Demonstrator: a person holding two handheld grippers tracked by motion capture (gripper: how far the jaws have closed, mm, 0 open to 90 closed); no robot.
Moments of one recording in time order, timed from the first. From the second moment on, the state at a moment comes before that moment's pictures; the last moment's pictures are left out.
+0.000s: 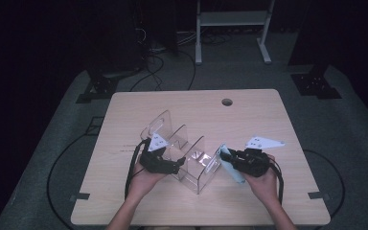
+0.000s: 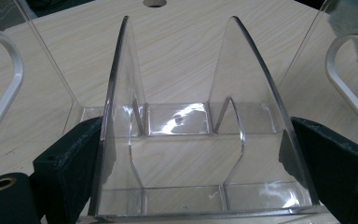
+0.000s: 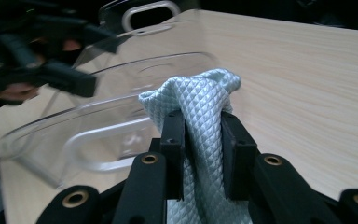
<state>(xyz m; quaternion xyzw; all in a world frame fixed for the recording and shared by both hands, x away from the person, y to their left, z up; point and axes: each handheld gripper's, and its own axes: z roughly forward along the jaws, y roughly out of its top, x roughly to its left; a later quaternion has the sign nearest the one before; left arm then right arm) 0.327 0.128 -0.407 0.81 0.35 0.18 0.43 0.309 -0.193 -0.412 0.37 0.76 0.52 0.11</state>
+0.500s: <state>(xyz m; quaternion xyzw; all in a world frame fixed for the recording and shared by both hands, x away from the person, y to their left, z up) 0.328 0.128 -0.407 0.81 0.35 0.18 0.43 0.302 -0.186 -0.411 0.35 0.77 0.53 0.11</state>
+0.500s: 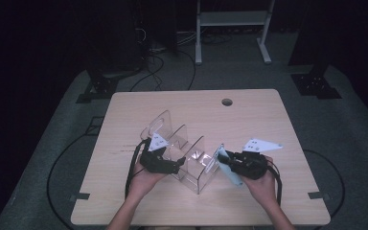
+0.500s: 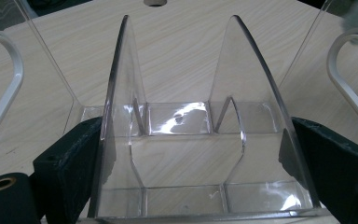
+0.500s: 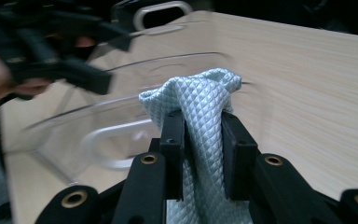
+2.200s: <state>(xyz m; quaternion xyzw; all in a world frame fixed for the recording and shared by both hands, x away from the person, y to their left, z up) 0.333 0.133 -0.406 0.81 0.35 0.16 0.44 0.290 -0.172 -0.412 0.30 0.79 0.53 0.09</state>
